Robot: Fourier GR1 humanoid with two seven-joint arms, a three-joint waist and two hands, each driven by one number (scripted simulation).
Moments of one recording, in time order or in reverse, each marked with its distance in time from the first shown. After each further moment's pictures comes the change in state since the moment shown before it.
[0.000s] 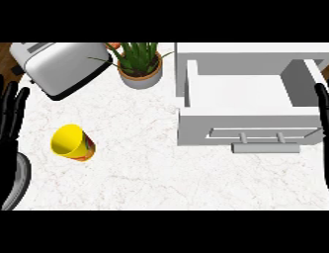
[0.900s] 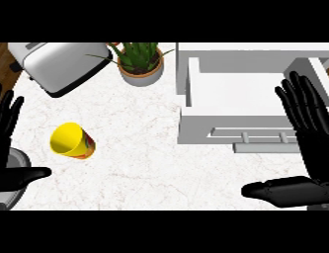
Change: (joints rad) left arm -0.007 0.040 0.240 0.298 0.340 -0.143 0.023; right arm -0.040 -0.054 0.039 0.104 -0.057 0.140 0.083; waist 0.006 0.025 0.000
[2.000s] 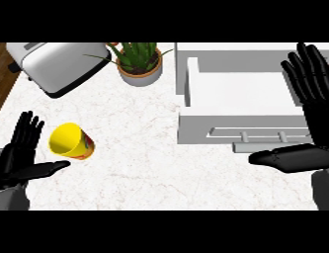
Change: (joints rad) left arm -0.136 0.073 0.084 0.824 -0.158 -0.085 -0.458; right arm -0.177 -0.038 -0.098 0.125 -0.033 0.034 0.022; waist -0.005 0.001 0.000
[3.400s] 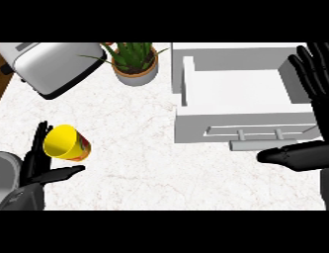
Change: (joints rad) left arm -0.292 0.071 0.038 0.804 -0.131 0.013 -0.538; right arm -0.032 -0.019 -0.035 -0.010 -0.034 0.028 0.033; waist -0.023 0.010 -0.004
